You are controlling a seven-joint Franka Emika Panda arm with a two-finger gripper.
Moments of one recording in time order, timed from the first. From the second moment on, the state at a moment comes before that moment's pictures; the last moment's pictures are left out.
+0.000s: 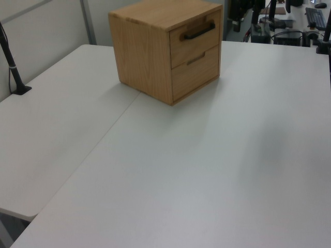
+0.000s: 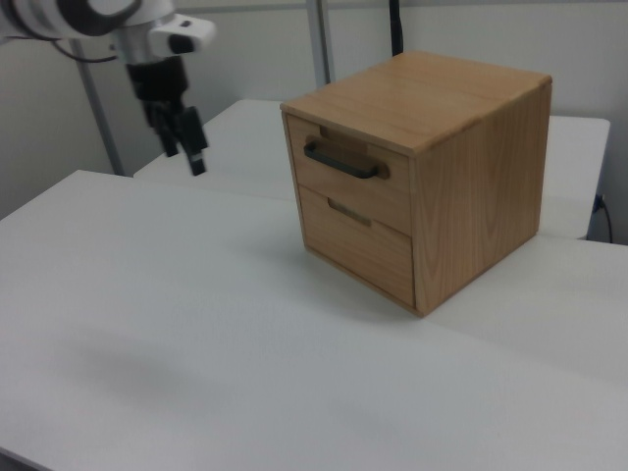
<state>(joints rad) -0.04 0.00 0.07 -1.53 -0.03 1.58 0.42</state>
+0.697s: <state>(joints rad) 0.12 -0.05 -0.12 -1.64 -0.03 1.68 0.05</state>
